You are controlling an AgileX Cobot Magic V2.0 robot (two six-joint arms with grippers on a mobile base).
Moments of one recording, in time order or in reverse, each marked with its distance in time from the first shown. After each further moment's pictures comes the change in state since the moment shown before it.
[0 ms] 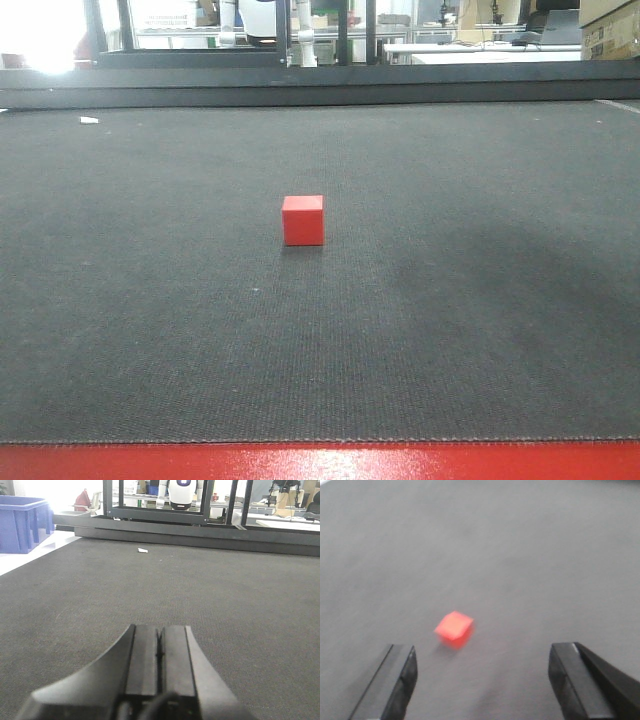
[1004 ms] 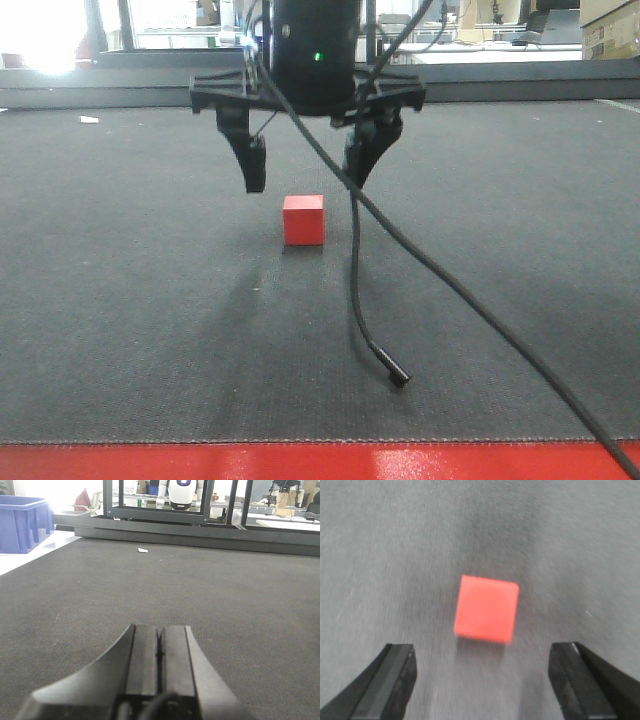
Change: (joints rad) left arm 0.000 0.000 0.000 0.000 0.000 0.000; right arm 0.155 0.839 -0.737 -0.250 0.527 0.627
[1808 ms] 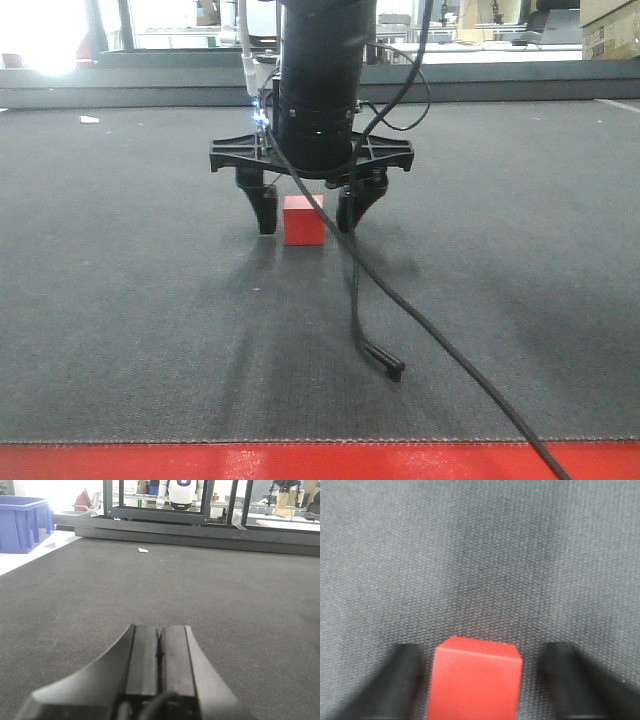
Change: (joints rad) left arm 0.000 0.000 0.000 0.000 0.000 0.000; right arm -0.047 0.114 -0.005 -0.001 -0.130 0.002
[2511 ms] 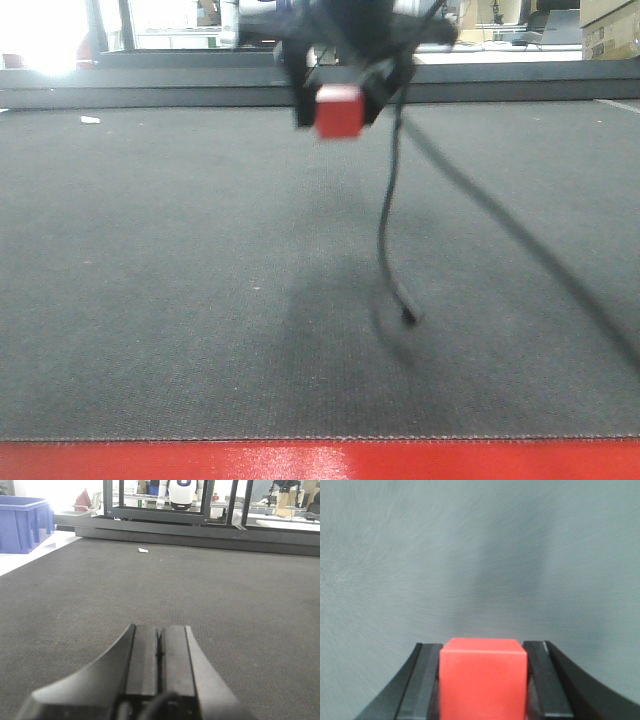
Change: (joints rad) left arm 0.000 0.000 0.000 0.000 0.000 0.000; right arm -0.069 -0.260 0.030 0.039 0.103 -0.232
